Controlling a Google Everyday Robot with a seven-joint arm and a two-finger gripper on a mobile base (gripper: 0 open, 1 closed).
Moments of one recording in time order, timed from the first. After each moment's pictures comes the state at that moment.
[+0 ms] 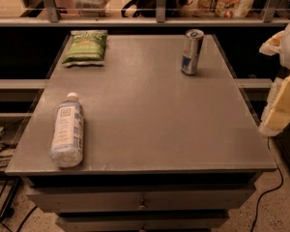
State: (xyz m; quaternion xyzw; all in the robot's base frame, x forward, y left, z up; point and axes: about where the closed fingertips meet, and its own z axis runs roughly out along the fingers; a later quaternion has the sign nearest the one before) arm 0.438 -0.217 0.976 -0.60 0.78 -0.03 0.16
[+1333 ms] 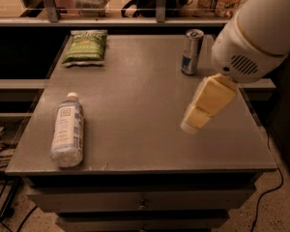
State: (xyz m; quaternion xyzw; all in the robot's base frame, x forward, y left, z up) arm 0.440 -0.108 0.973 -0.54 0.82 0.02 0.22
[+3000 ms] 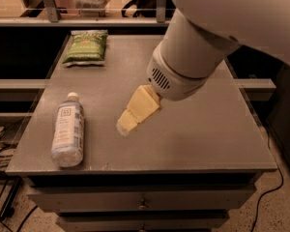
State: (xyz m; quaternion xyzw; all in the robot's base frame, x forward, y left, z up) arm 0.438 -0.023 0.935 -0.36 0.91 0.05 0.19
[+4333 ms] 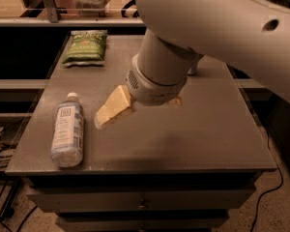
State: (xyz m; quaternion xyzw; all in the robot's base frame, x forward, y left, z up) arm 0.448 0.015 0.899 -0.22 0.96 0.10 0.14
